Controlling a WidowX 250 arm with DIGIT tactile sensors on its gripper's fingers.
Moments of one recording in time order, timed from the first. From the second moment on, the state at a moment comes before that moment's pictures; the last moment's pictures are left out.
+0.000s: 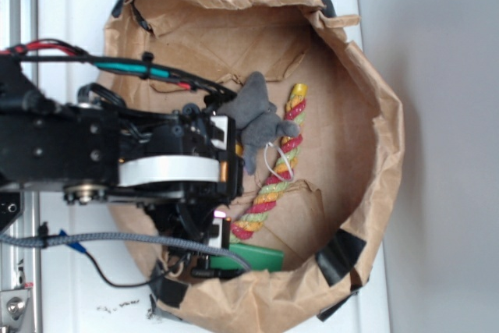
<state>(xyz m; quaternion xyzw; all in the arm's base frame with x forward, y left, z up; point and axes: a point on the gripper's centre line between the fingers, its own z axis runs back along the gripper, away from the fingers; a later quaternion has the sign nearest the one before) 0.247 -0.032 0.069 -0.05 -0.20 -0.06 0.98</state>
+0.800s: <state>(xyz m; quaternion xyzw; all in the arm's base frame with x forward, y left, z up) 0.265 -0.025 0.079 -0.07 -0.12 0.19 0.97</state>
